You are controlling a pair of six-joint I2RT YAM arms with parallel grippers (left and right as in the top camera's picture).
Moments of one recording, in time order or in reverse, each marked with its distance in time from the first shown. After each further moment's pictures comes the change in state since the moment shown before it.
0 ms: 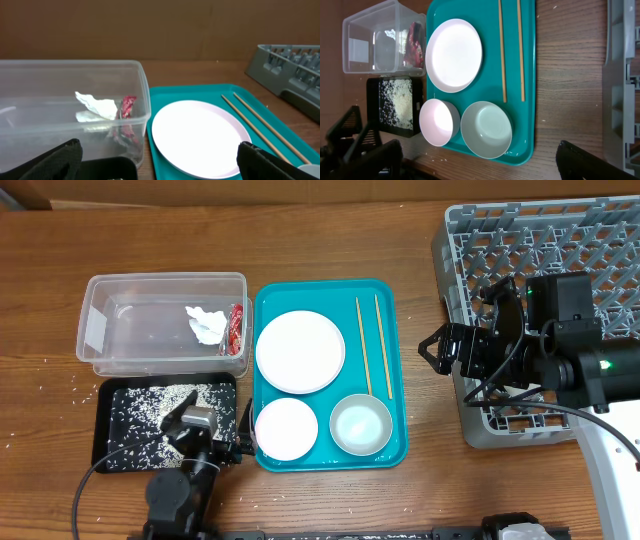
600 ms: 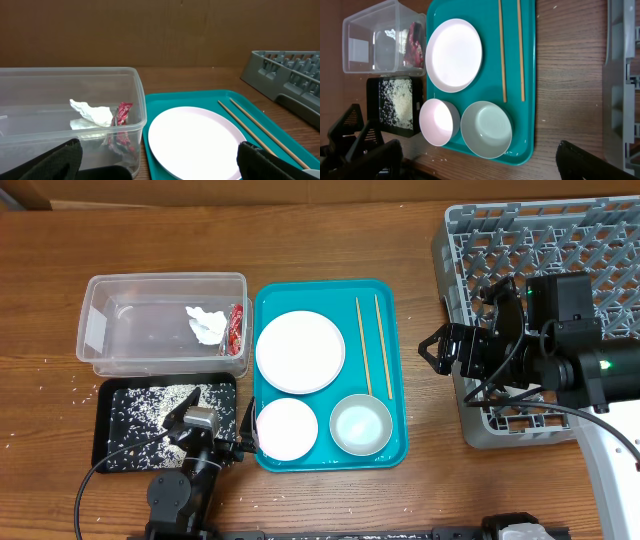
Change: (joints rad) left arm 0.000 -0.002 -0.031 0.078 0.017 0.000; right arm 0.000 0.000 0.000 0.000 0.000 0.000
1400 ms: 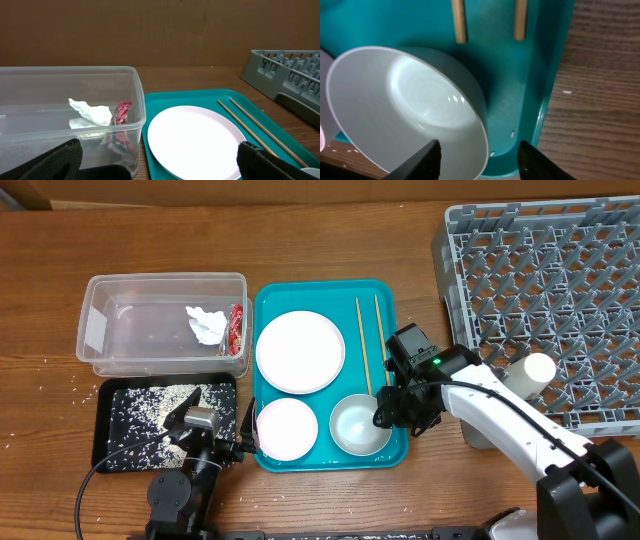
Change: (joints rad) left arm 0.000 0.000 -0.004 0.001 0.004 0.000; right arm 0.380 0.330 -0.414 0.324 0.207 0.146
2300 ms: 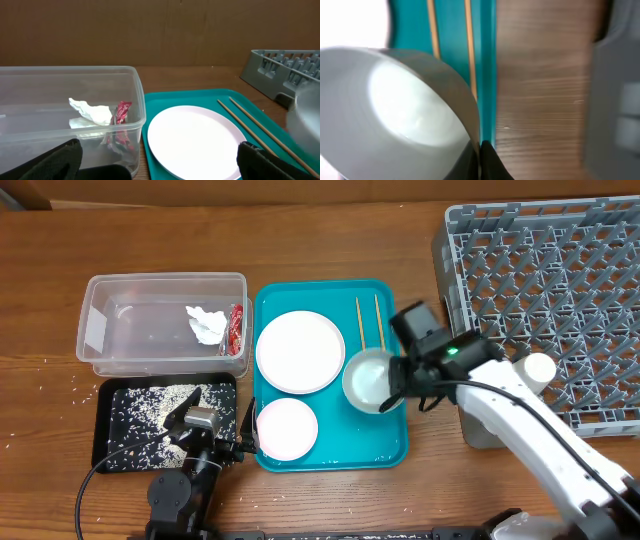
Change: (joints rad) left arm 0.000 0.000 -0.001 0.000 0.000 0.000; right arm 0.007 -0.103 0.228 -0.120 0.320 0.060
